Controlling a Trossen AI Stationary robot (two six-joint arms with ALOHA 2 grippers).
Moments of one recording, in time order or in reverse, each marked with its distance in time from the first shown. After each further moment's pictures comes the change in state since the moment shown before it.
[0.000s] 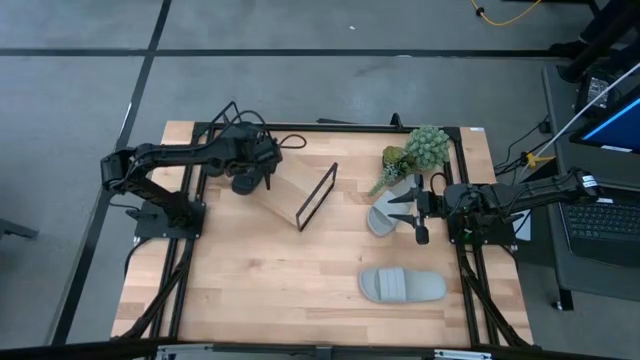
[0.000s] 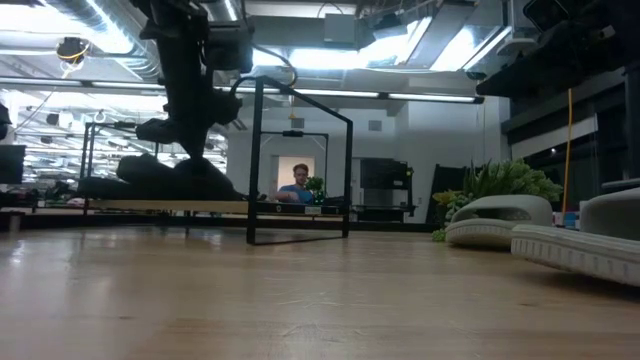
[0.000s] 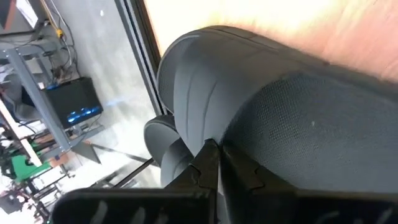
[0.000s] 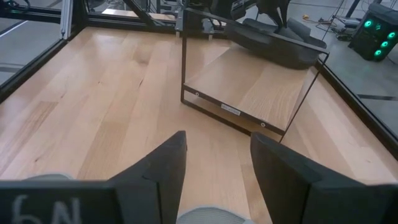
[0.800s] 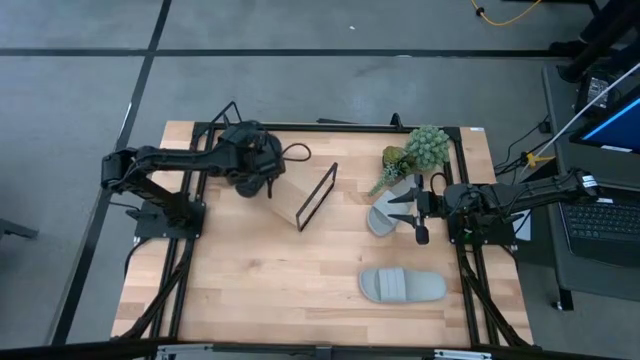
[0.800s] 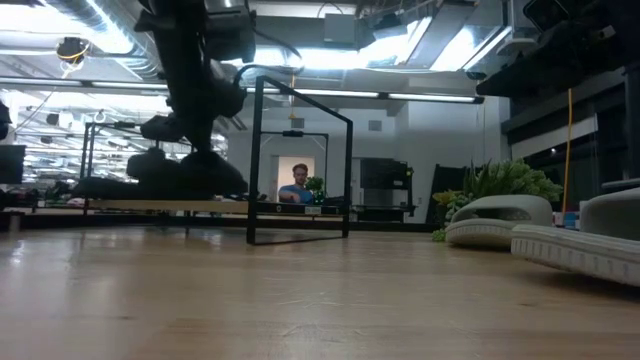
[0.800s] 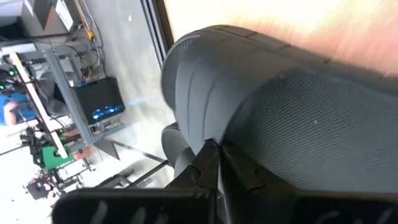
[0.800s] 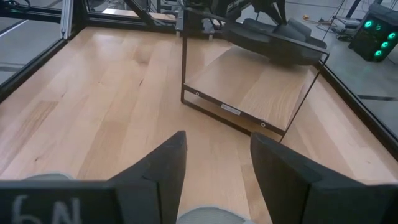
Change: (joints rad) left arm -0.109 0.000 0.000 0.013 -0.103 -0.099; right arm 0.000 0.000 0.000 0.000 -0.001 -0.004
